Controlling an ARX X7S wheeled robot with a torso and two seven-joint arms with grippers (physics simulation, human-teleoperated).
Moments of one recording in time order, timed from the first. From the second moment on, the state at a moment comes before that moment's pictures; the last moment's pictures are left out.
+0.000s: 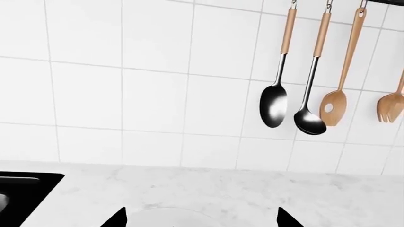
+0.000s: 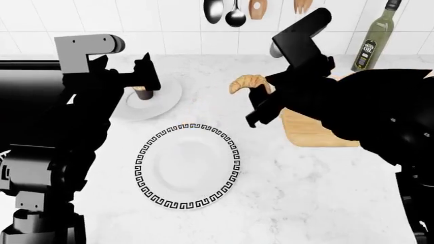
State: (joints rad) left arm -0.90 -0.26 0.06 -0.04 -0.45 -0.74 -0.07; right arm 1.29 0.48 -0.55 -0.13 0.85 1.32 0.05
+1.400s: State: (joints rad) left arm -0.90 -0.28 0.08 -0.04 -0.47 -0.71 -0.08; right arm 1.34 0.60 -0.68 0.21 0.64 1.20 0.03
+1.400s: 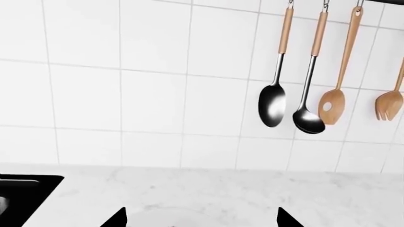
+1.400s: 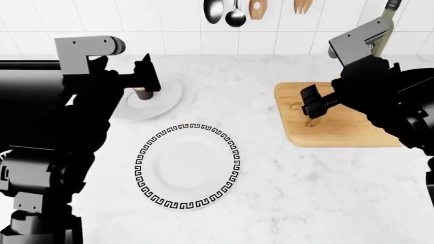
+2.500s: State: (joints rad) left arm -0.82 -0.34 -0.02 0.31 -0.62 -0.90 -0.17; right arm 1.30 0.55 -0.10 -0.68 0.87 1.28 0.60
